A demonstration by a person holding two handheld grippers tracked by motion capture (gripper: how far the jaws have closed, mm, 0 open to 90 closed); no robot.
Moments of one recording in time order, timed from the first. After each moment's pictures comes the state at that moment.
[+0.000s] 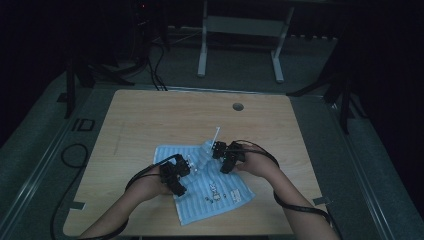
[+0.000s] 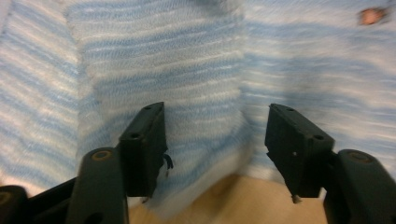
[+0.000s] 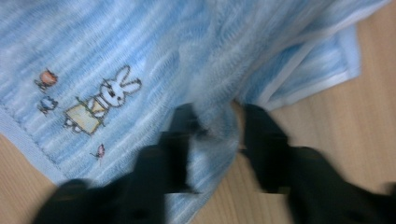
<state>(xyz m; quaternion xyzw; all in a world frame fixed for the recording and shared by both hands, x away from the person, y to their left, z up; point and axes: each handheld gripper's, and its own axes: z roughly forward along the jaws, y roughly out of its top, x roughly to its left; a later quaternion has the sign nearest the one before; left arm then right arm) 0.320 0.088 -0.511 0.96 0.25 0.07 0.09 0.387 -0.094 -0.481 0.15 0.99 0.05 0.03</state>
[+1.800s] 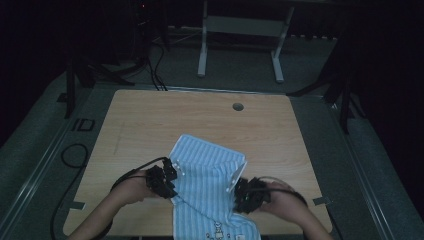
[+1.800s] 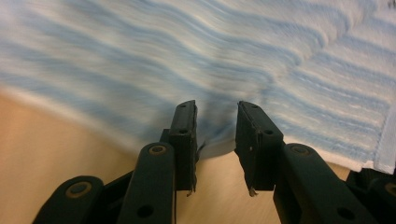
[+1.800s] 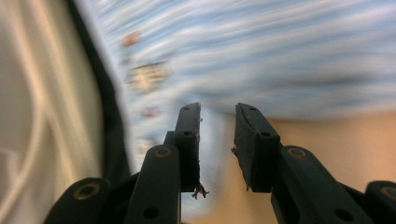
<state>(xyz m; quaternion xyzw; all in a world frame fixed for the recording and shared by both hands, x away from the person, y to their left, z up) 0.302 0.129 -0.486 0.96 0.23 0.00 0.15 0.277 -0.155 -0.461 0.13 0.98 0.13 -0.04</state>
